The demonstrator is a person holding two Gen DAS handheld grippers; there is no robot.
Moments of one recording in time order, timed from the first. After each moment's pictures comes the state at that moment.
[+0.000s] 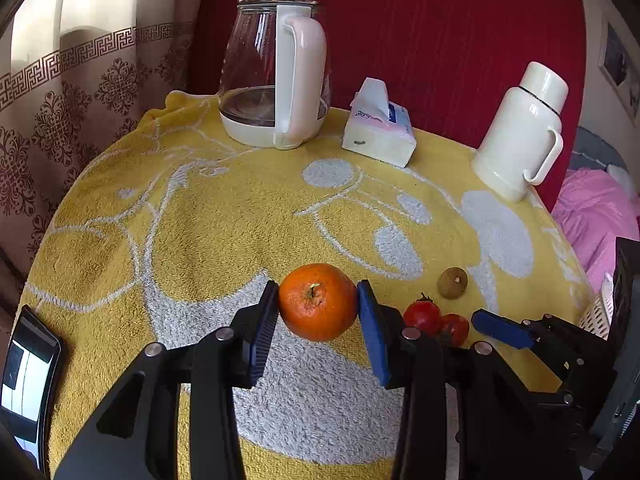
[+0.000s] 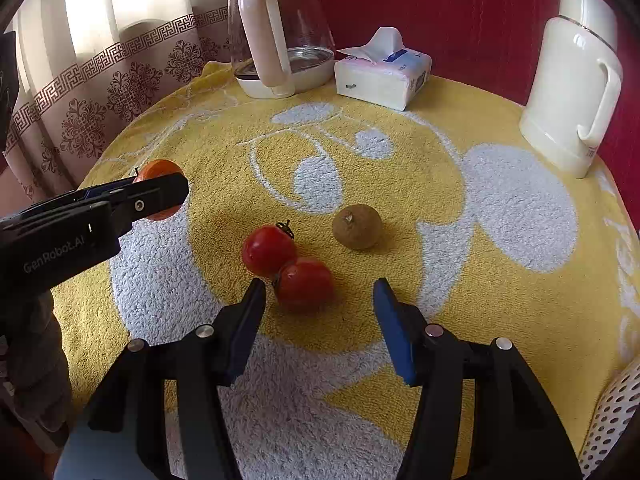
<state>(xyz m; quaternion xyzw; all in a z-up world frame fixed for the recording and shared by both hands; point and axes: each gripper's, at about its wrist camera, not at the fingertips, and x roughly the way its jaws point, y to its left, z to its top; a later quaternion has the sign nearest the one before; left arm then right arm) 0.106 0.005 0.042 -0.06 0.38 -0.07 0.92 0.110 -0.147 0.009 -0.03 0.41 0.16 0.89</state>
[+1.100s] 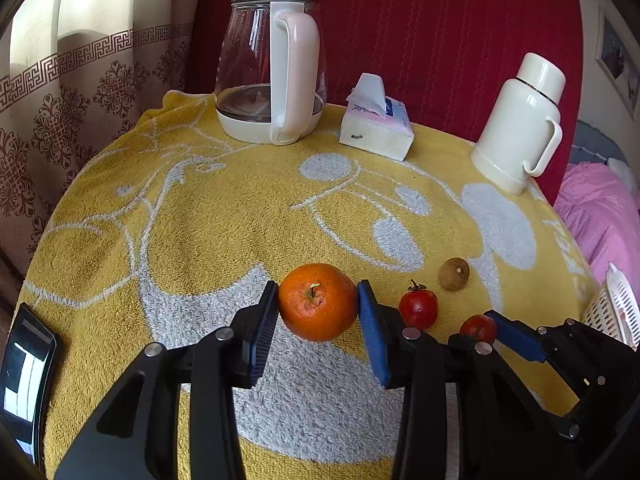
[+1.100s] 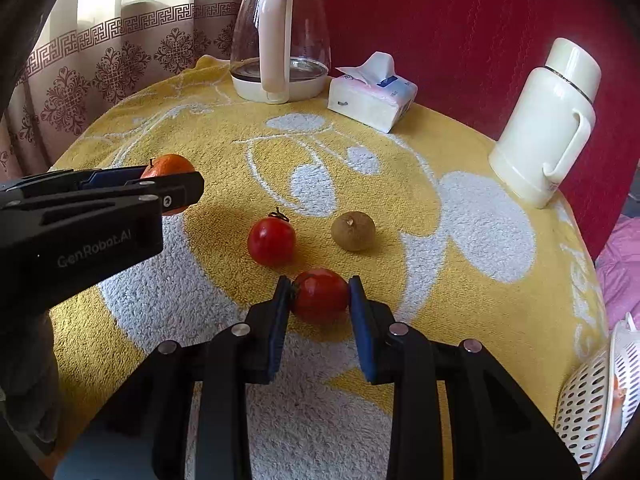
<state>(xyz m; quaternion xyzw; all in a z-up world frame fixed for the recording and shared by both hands) 0.102 -0.001 0.036 -0.05 0.37 -0.07 0.92 0.084 -0.124 0.016 -0.11 0.38 0.10 0.91</state>
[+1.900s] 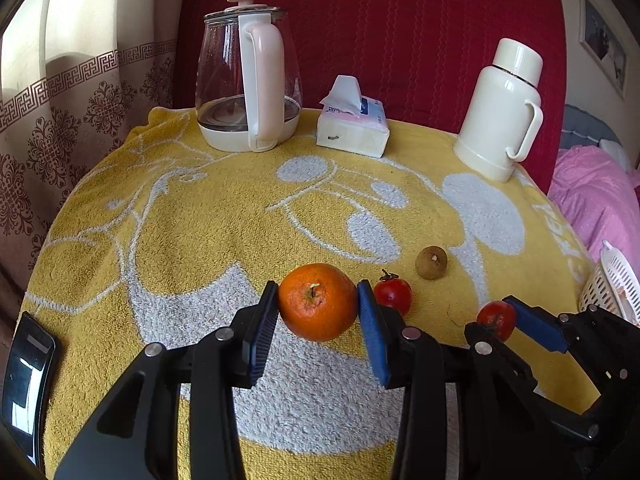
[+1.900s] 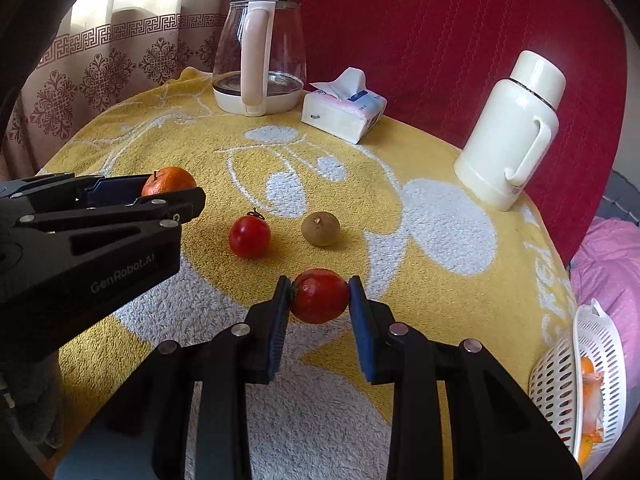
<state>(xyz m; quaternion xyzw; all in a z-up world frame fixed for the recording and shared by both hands) 0.090 -0.021 0.039 -0.02 0.36 -0.09 0.93 0.062 -0.134 0.028 -0.12 0.36 0.05 0.93</state>
